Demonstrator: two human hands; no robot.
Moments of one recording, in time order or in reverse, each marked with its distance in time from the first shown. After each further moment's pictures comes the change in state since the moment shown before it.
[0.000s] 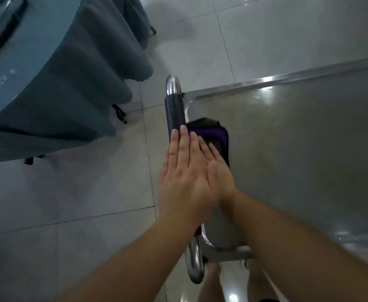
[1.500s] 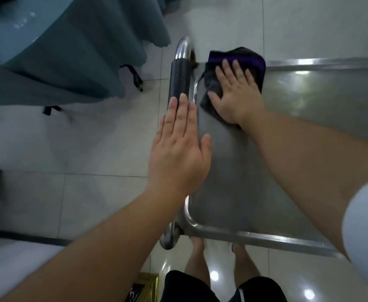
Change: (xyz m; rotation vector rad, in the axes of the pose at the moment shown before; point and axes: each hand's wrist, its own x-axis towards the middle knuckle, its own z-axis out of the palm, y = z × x) left_hand 0.008 0.018 0.004 -0.013 0.035 -0.130; right_hand 0.113 0.115 -0.050 -0.027 0.039 0.076
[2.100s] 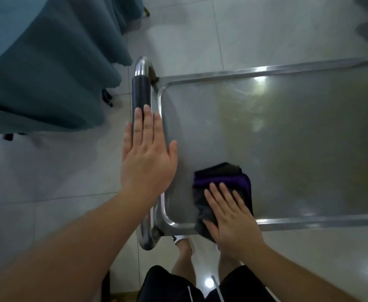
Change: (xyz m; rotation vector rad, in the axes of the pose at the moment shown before) left_hand -0.003 0.003 -0.006 0.139 -0.006 0.060; right_hand -0.334 0.001 0.086 -0.031 -0.012 -0.073
